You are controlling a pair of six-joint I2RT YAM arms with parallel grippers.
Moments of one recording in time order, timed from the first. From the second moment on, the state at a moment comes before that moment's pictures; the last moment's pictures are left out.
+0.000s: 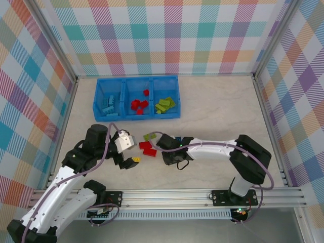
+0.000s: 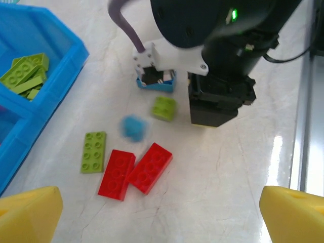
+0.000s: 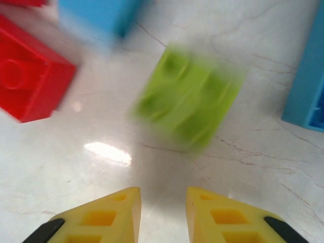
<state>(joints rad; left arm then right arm) -0.43 0.69 0.71 -0.74 0.53 0.58 1.07 1.63 0.94 -0.53 0.10 0.69</state>
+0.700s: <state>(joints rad) -0.43 0.67 0.69 -0.68 0.50 0.57 0.76 1.69 1.12 -0.49 0.10 0.42</state>
